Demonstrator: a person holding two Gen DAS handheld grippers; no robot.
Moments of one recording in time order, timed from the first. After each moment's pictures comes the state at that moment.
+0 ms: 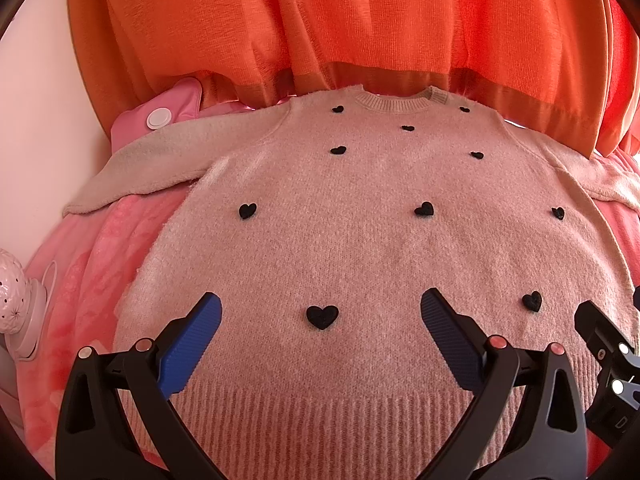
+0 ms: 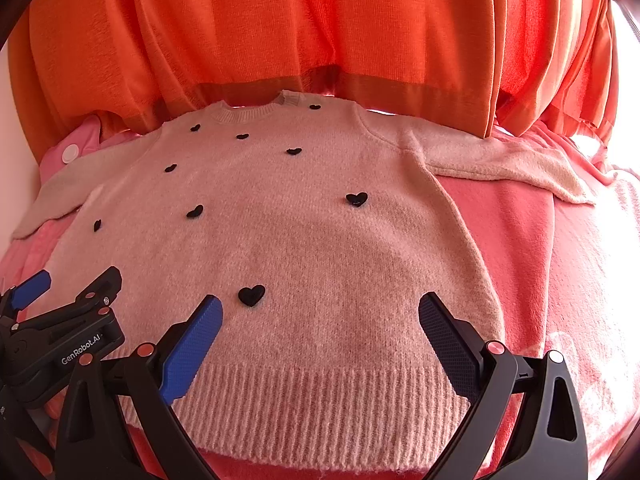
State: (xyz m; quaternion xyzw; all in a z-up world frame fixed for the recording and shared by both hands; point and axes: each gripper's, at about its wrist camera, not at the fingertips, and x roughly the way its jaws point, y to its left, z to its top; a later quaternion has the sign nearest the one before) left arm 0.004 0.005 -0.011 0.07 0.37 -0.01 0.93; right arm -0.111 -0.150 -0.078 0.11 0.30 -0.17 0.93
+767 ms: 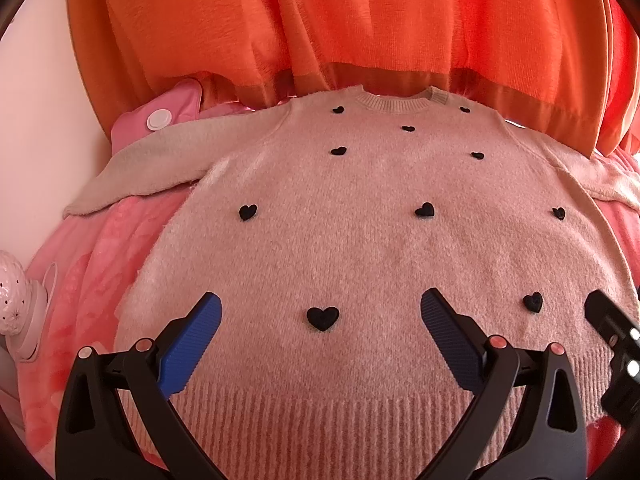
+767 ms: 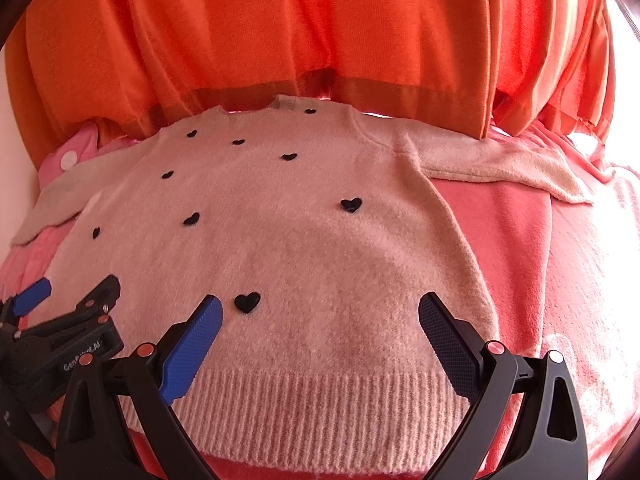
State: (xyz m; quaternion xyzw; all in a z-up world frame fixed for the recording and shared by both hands) left arm 0.005 0.004 -0.011 0.07 0.37 -0.01 0.93; right arm -0.112 -0.156 -0.077 0.12 0.30 -0.17 0.93
